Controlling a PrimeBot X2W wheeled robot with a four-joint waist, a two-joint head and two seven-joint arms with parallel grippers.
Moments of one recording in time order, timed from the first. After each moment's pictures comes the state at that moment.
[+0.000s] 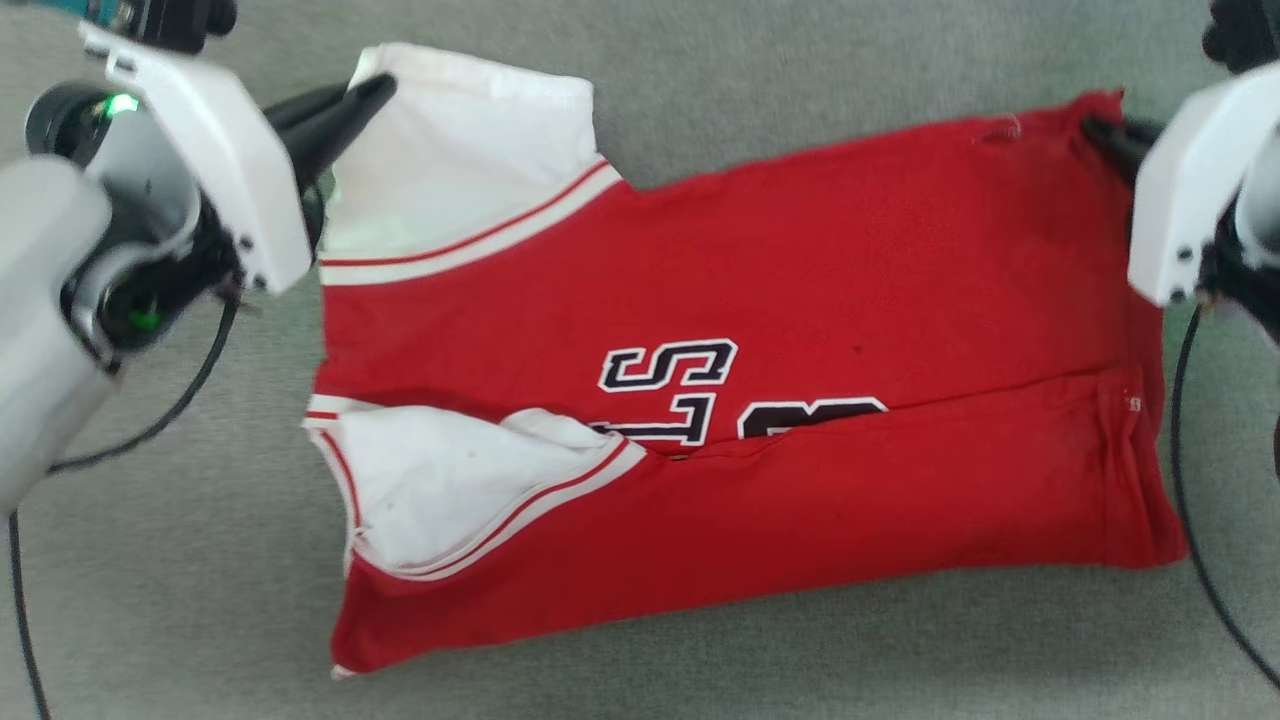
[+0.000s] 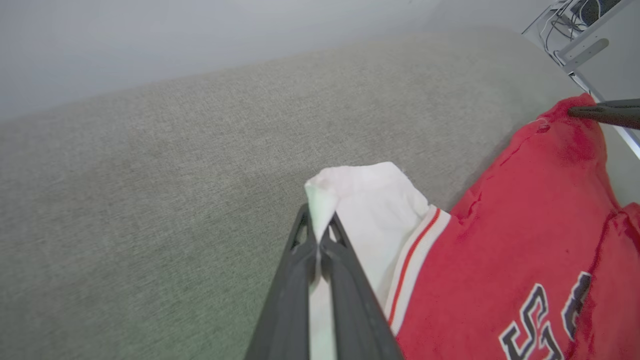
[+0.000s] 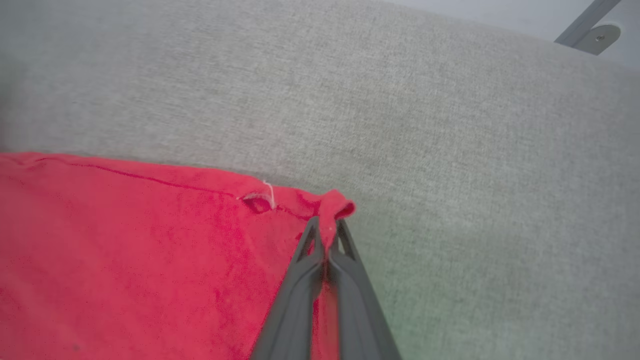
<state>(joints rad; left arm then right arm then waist) -1.26 0.77 -1.21 0.42 -1.38 -0.13 0.13 -0.80 -0.45 0.21 0.25 0.52 0.13 0.75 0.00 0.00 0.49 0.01</state>
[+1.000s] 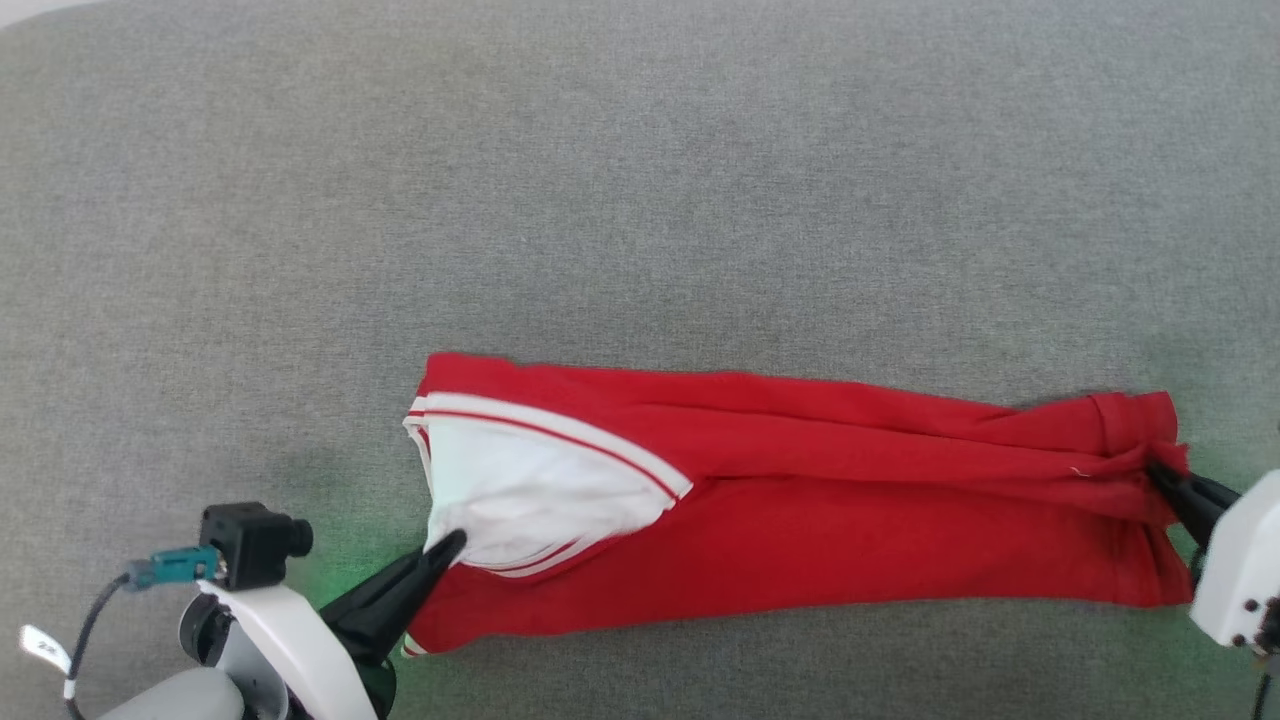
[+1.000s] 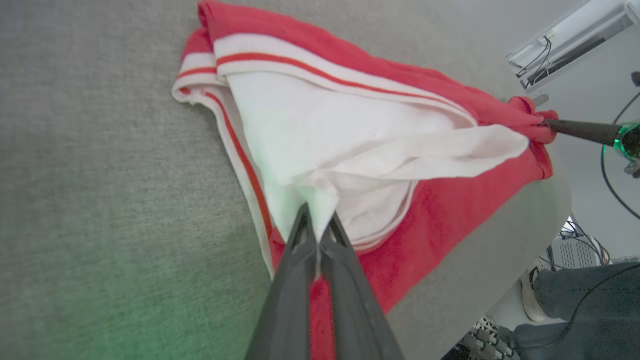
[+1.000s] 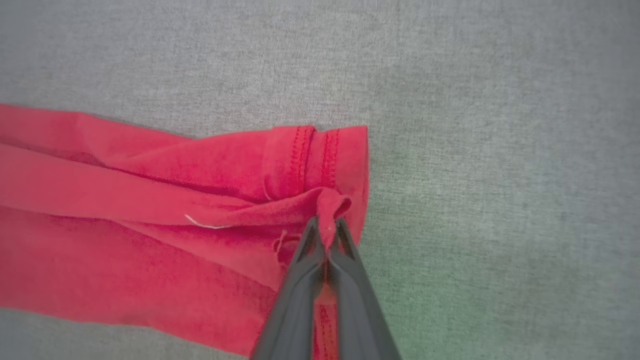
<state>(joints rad) -0.44 0.85 -1.09 0.10 -1.31 -0.10 -0.26 -0.06 -0.38 -0.16 -0.14 0.54 0.13 0.77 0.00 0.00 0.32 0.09</state>
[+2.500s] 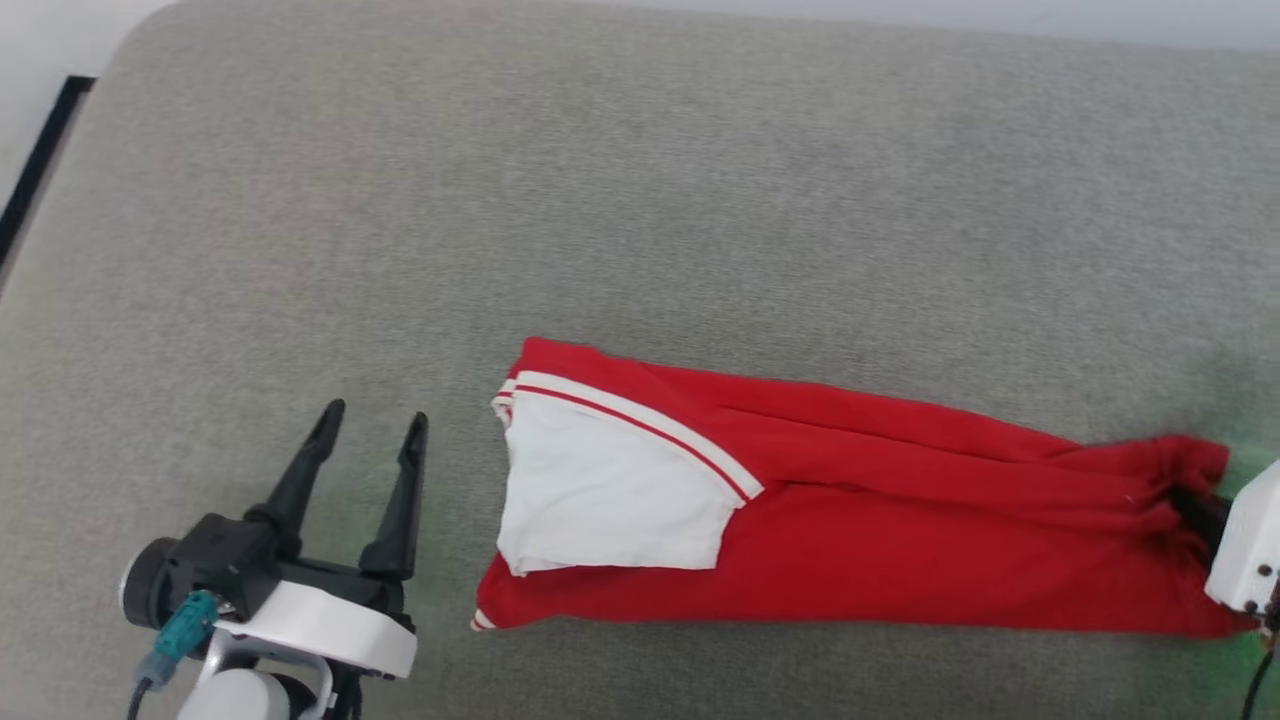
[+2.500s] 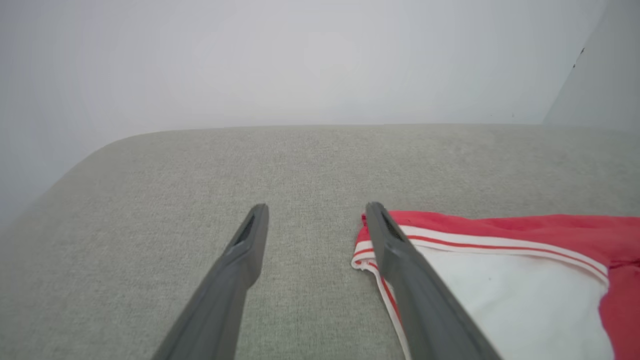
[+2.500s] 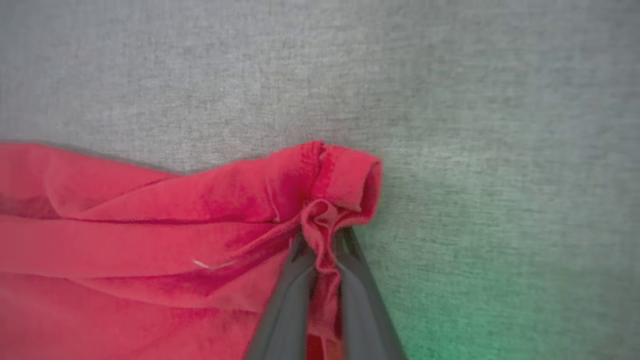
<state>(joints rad) -0.10 0.24 -0.15 0.12 -0.28 -0.13 -0.26 -0.19 -0.31 -0.26 0.17 0.49 0.14 0.84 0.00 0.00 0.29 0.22</state>
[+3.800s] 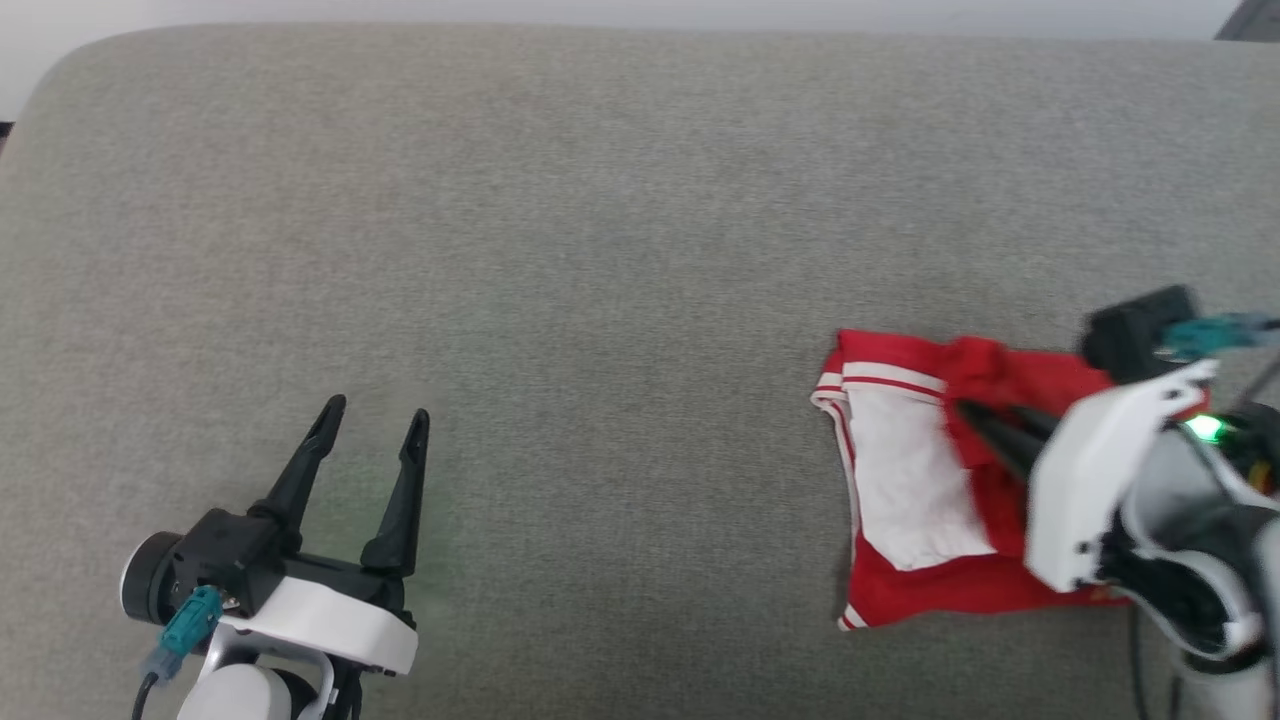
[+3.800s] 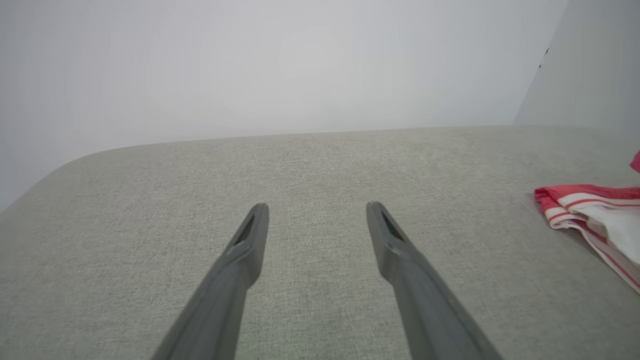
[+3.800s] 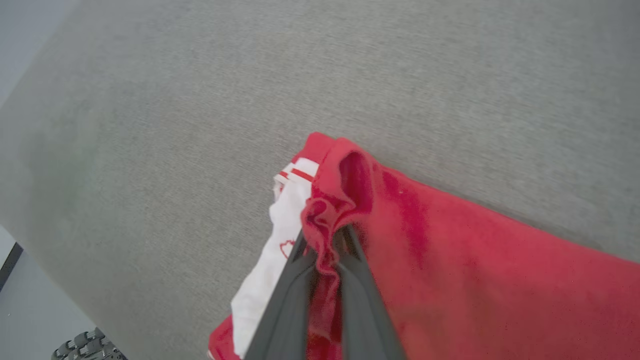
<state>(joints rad) -0.11 0.24 -0.15 0.12 -0.26 -0.13 -0.26 -0.25 -0.32 0.09 -0.18 0.54 0.13 0.86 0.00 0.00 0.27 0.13</state>
